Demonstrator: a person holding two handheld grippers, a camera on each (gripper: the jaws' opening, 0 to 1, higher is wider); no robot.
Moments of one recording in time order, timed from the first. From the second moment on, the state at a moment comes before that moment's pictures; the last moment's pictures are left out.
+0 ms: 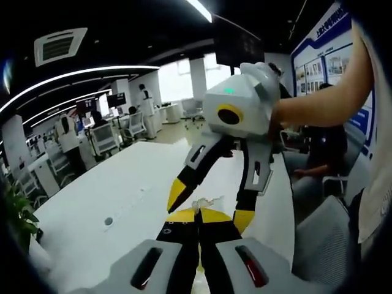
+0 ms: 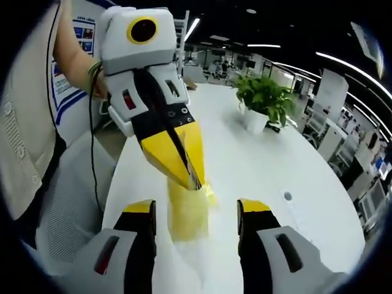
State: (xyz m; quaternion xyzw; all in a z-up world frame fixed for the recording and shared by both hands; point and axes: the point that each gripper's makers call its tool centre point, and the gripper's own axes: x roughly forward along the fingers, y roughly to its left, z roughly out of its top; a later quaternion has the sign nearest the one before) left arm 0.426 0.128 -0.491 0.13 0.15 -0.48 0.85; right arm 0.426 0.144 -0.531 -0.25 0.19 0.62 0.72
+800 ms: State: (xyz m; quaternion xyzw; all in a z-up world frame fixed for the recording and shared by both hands) left arm 0.428 0.123 -0.504 0.11 0.17 -0.48 0.85; right arm 0.427 0.104 -0.467 -0.13 0.09 0.53 0.83
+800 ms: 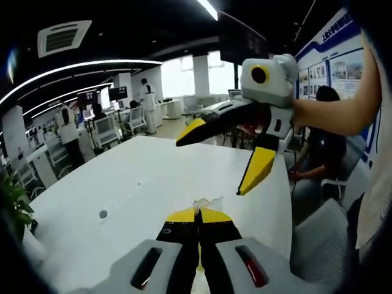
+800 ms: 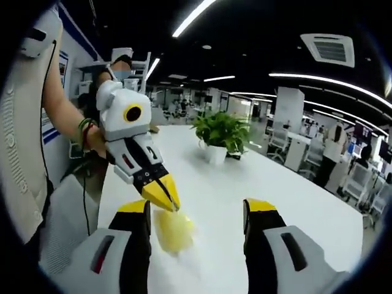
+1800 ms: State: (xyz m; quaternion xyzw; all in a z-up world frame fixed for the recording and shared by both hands) left arm 0.442 0.093 -0.568 0.05 0.23 -0.48 0.85; right arm 0.399 0.052 -0.457 -0.09 0.08 0.46 0.88
